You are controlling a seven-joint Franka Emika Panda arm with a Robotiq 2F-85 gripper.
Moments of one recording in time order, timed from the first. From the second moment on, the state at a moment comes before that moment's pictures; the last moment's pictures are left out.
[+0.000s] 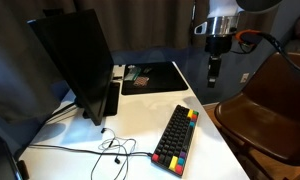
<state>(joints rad) 0.29 0.08 0.26 -2.31 0.17 2.34 -0.27</state>
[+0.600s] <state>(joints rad) 0.29 0.20 0.31 -2.33 0.22 2.56 -0.36</state>
